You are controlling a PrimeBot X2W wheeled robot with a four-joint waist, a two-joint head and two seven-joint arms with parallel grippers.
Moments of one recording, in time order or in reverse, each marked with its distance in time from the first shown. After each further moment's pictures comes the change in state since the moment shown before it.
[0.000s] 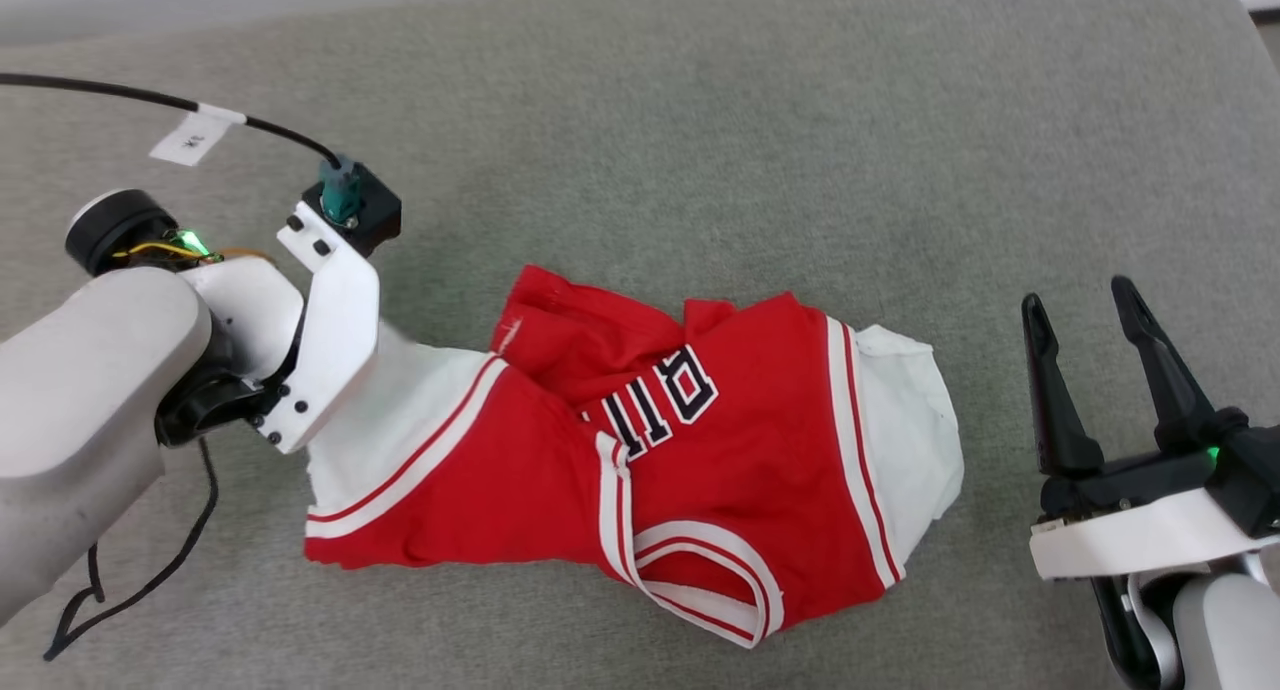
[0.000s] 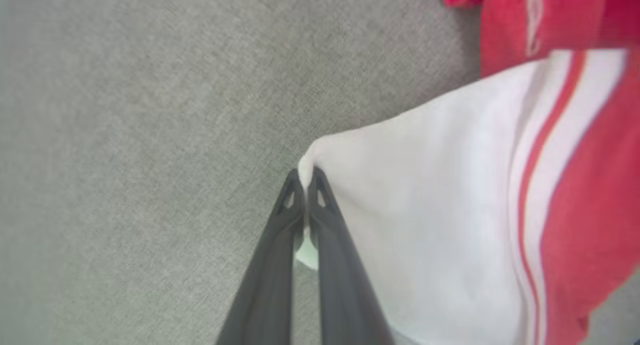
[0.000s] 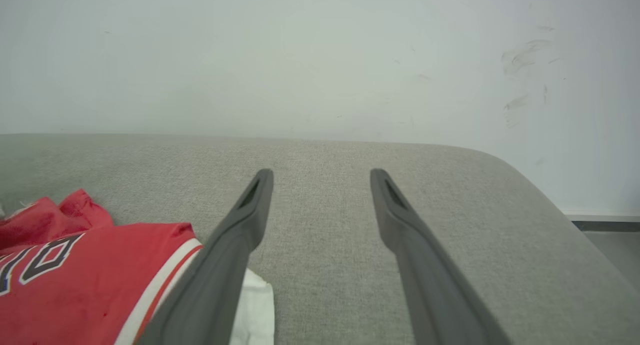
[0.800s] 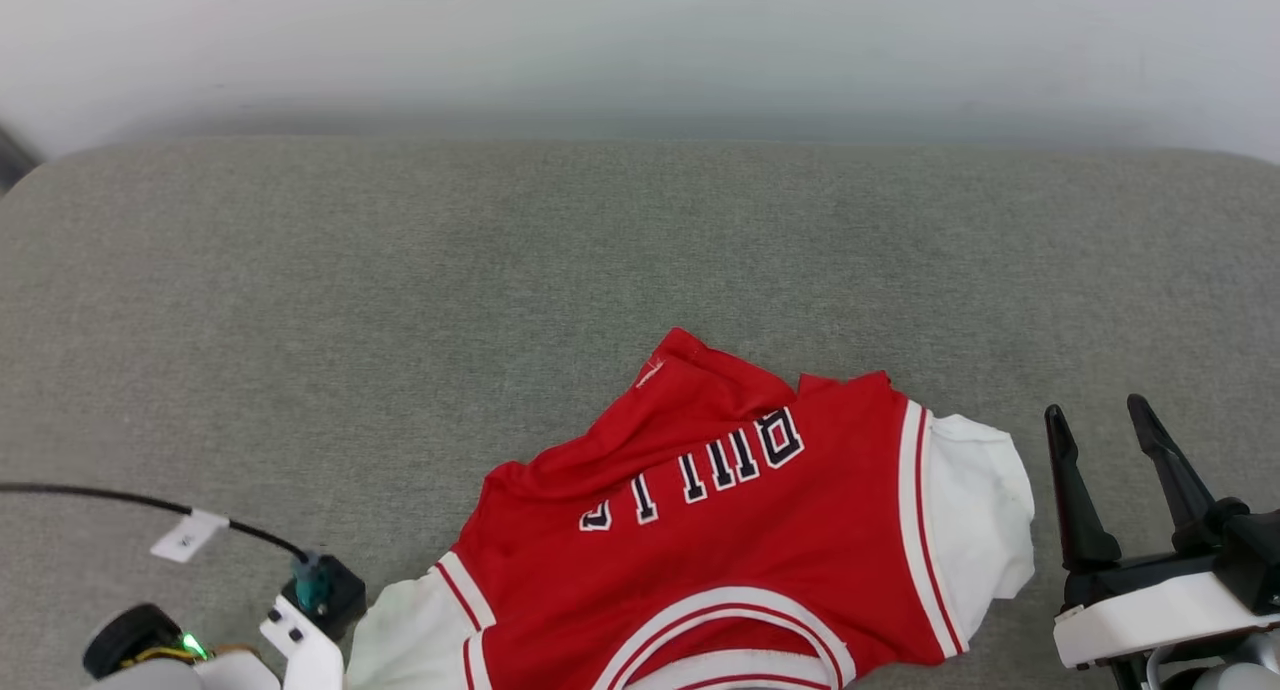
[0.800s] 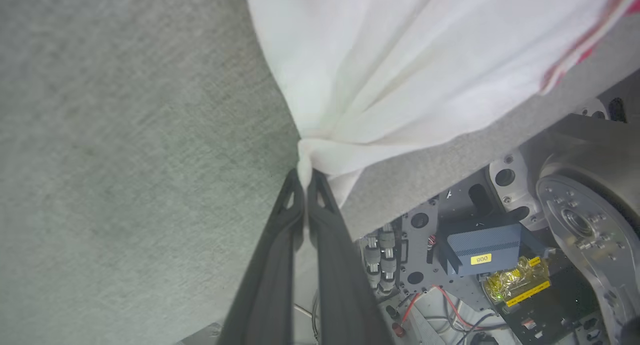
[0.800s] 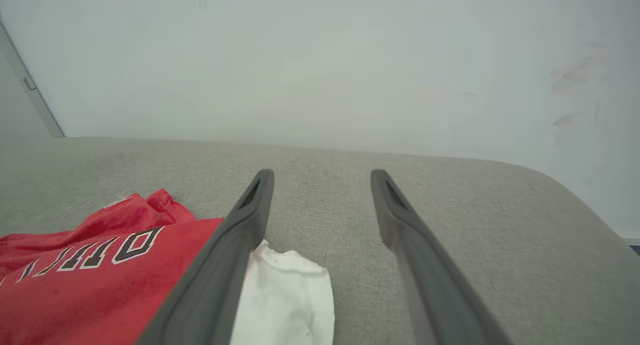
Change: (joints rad) left arm 0.512 0.189 -0.090 -0.199 -0.076 0.110 -0.271; right arm 0.148 -0.010 -0.056 0.067 0.007 0.000 0.000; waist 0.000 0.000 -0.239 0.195
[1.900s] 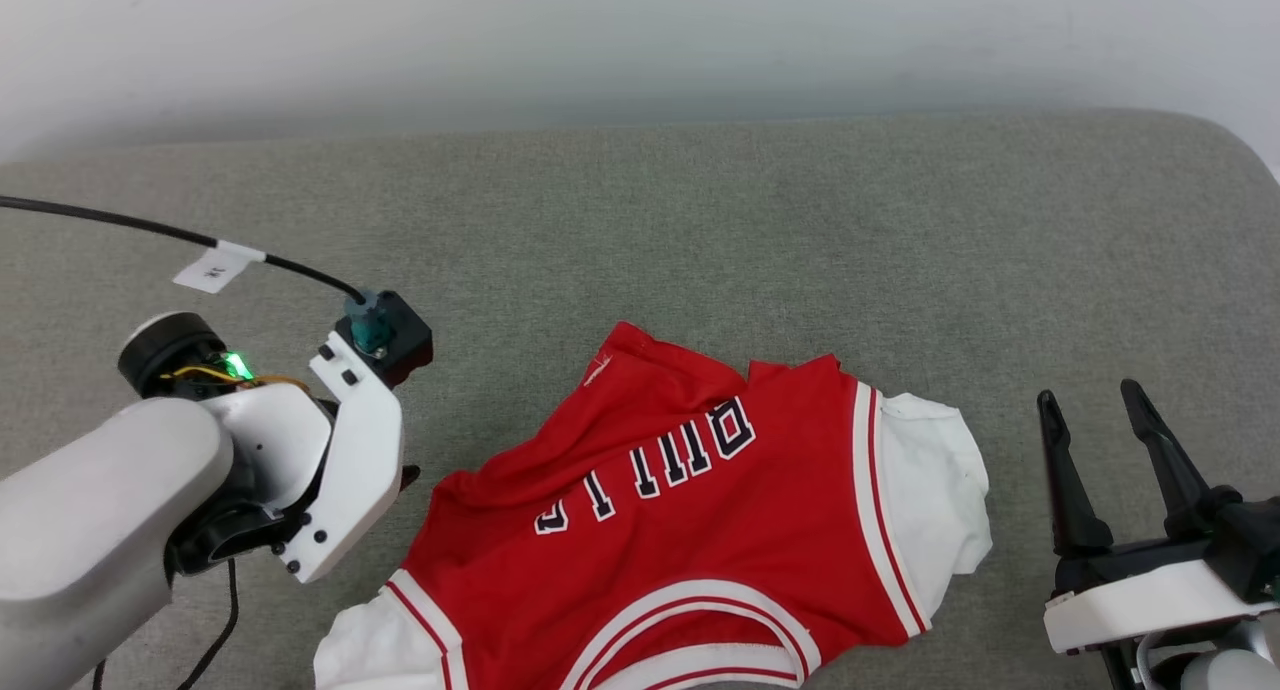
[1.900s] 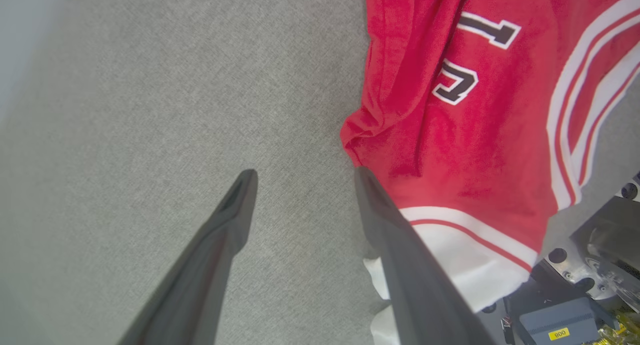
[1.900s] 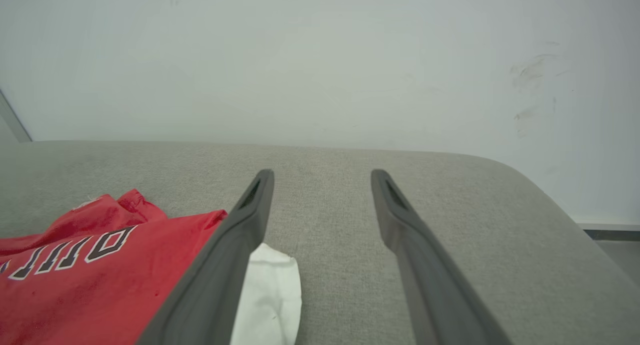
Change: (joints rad) left arm -0.331 -0.084 0.114 -0.047 0.052 -0.067 0.152; right arm -0.011 0.020 -0.002 -0.005 -0.022 0.000 0.000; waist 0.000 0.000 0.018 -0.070
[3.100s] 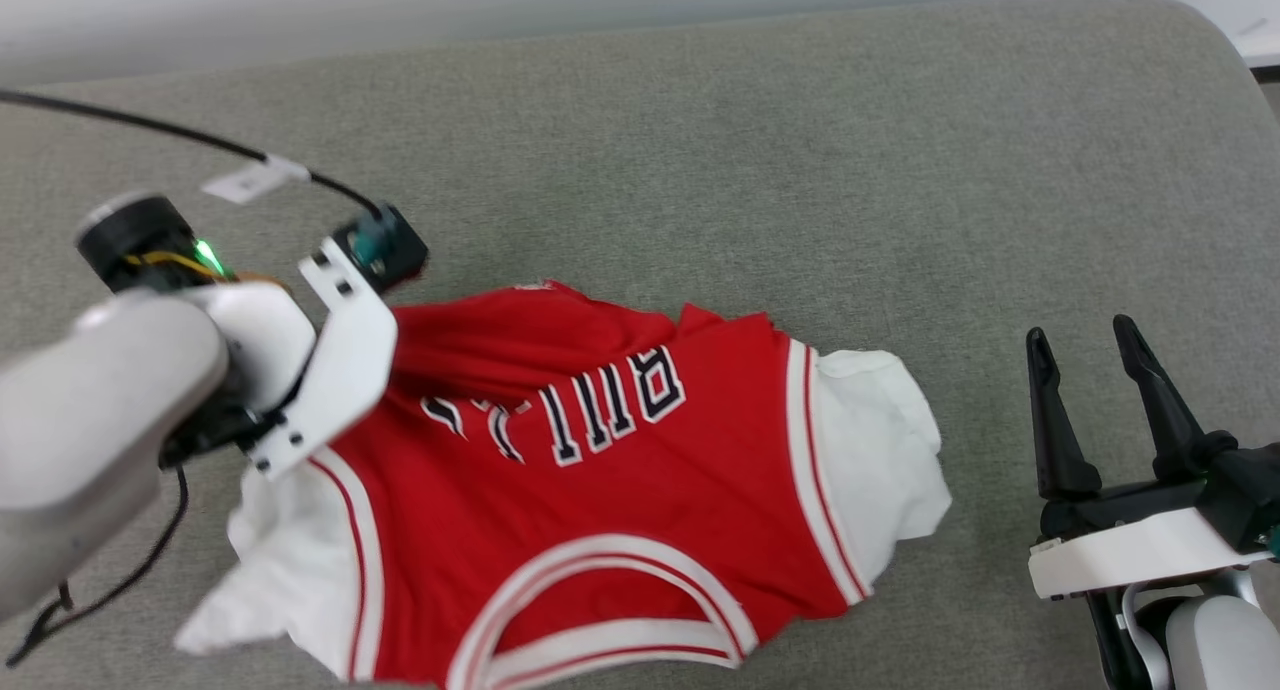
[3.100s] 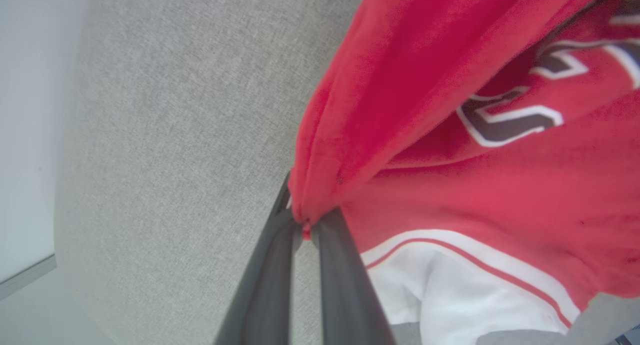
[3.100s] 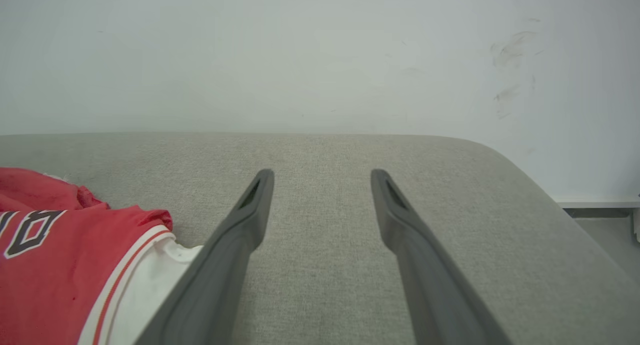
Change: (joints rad) left arm -0.200 -0.060 -0.118 0.124 0.099 -0.043 0.105; right arm -0.096 0.024 0.007 -0.005 -0.015 0.000 0.000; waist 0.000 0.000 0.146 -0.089
